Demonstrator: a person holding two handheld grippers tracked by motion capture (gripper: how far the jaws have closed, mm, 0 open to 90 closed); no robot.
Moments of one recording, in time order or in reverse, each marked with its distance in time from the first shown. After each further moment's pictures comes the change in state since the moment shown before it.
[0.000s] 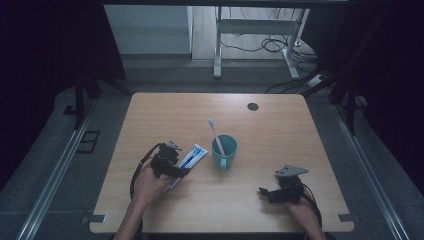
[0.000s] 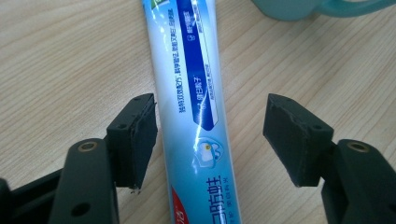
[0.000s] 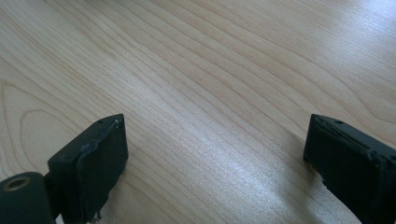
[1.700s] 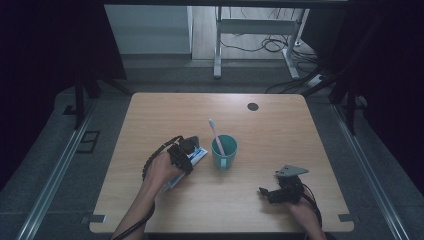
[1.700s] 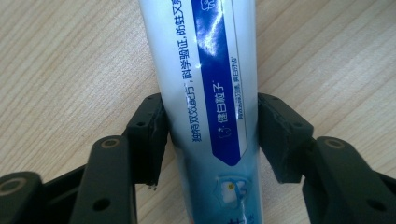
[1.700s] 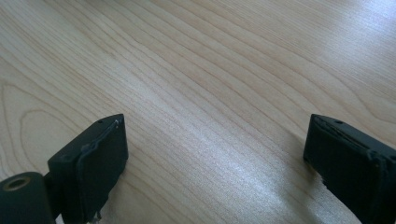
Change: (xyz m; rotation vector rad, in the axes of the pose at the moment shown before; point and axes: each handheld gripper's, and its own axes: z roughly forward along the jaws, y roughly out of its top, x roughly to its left) left arm -0.004 0.055 0.047 0.491 0.106 0.033; right arm 0.000 0.000 0.000 0.000 -0.001 -0.004
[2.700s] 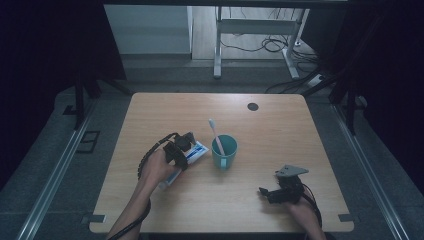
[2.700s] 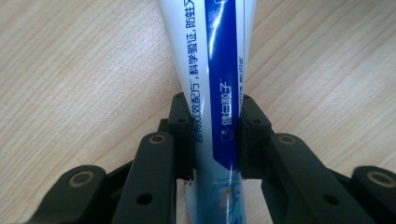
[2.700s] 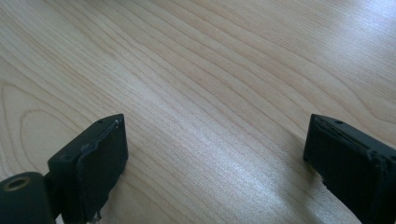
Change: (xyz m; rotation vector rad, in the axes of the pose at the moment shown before) left arm 0.007 -0.011 -0.023 -0.087 -0.055 0.016; right arm 0.000 0.000 0.000 0.000 0.000 0.000
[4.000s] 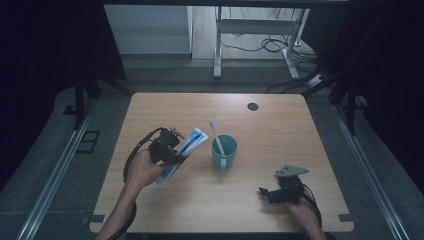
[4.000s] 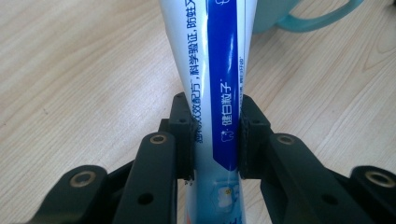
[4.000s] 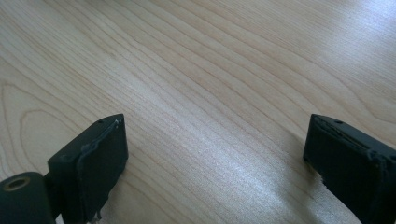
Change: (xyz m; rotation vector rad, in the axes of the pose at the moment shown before) left arm -0.005 -0.042 -0.061 -0.331 -0.035 0.070; right arm 0.000 0.000 0.000 0.000 0.000 -0.001
